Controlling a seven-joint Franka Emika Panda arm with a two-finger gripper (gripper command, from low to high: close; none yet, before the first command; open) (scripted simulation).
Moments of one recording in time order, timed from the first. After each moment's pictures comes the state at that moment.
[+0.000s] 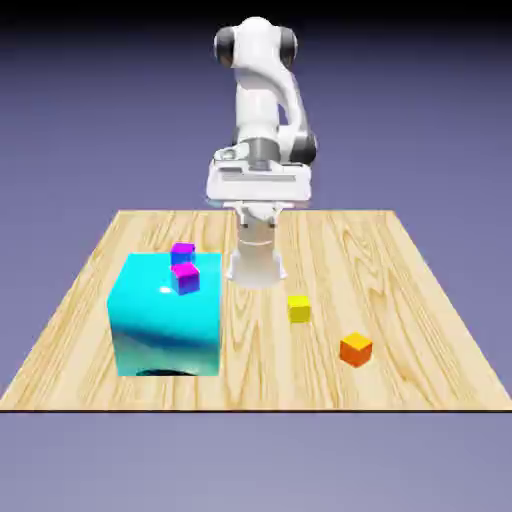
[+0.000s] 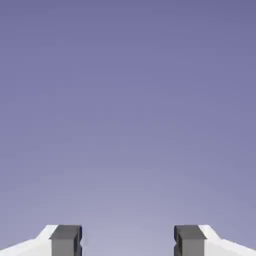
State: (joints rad) arm 0.03 -0.56 0.04 -2.78 0.00 3.02 0.75
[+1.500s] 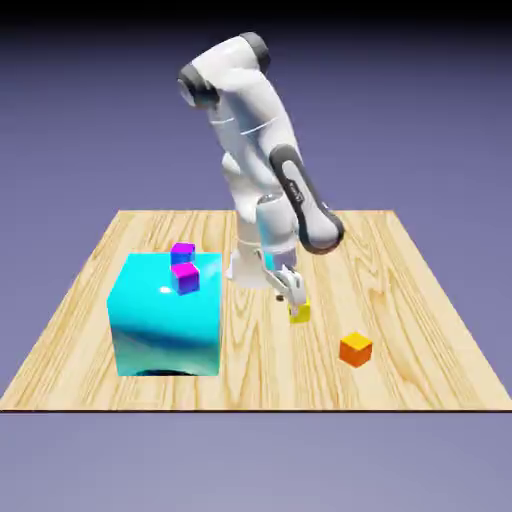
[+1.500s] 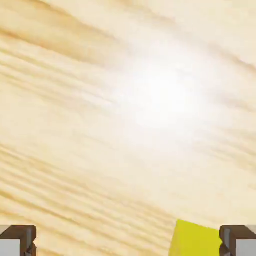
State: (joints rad) arm -1.06 0.49 1.54 -2.85 1.95 3.50 0.54
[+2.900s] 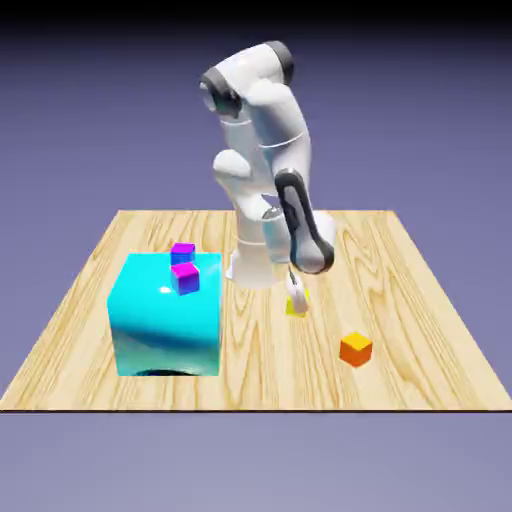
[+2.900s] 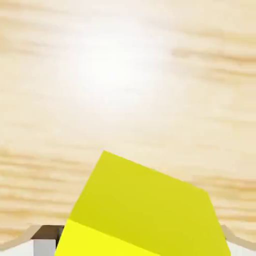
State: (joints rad) arm -0.62 0.43 1.12 -2.83 2.22 3.31 0.46
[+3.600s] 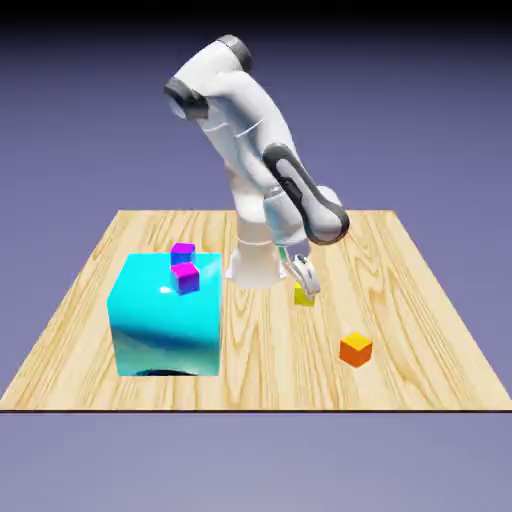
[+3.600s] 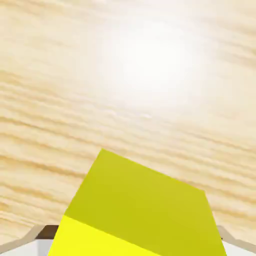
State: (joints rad) arm -1.03 0.50 1.55 -2.83 1.87 3.41 0.62
